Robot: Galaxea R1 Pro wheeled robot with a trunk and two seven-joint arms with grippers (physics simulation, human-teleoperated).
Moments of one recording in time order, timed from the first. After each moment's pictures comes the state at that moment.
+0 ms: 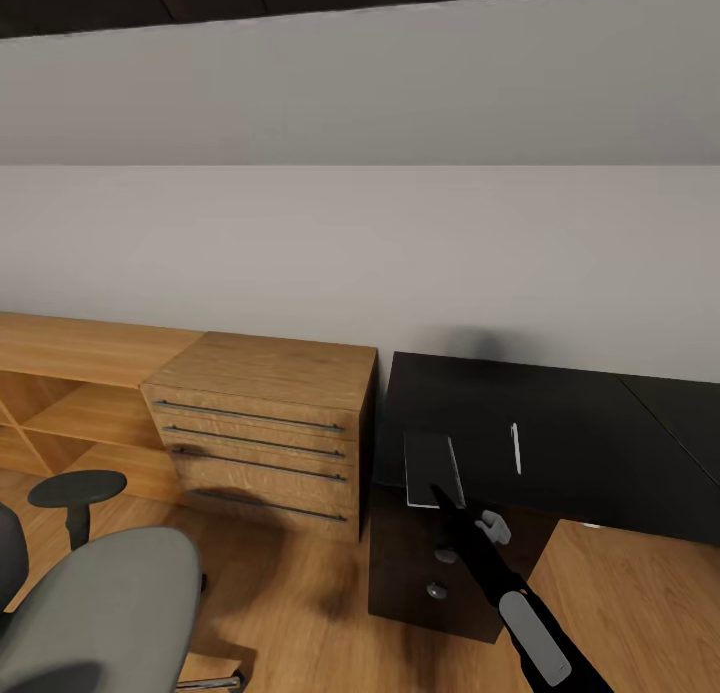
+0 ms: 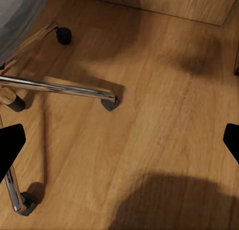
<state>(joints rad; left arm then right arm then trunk) -0.14 -0.05 0.60 -0.02 -0.54 -0.84 0.15 -0.36 -0.04 0.15 -0.83 -1.11 -0.02 0.43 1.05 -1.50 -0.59</state>
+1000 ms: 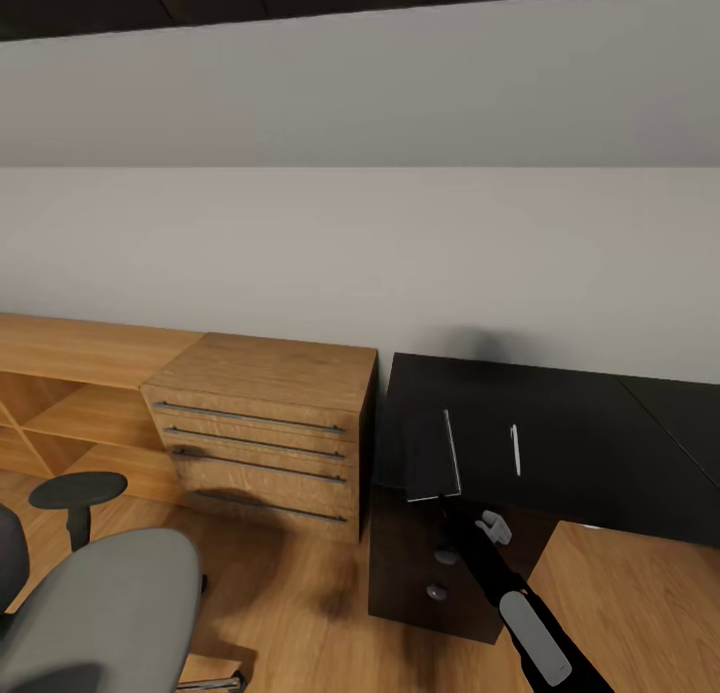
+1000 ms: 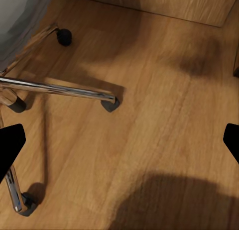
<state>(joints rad) -0.14 -0.05 0.60 -0.02 -0.54 -0.84 0.15 -0.36 -0.04 0.15 -0.83 -1.11 -0.02 0.42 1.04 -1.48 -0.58</state>
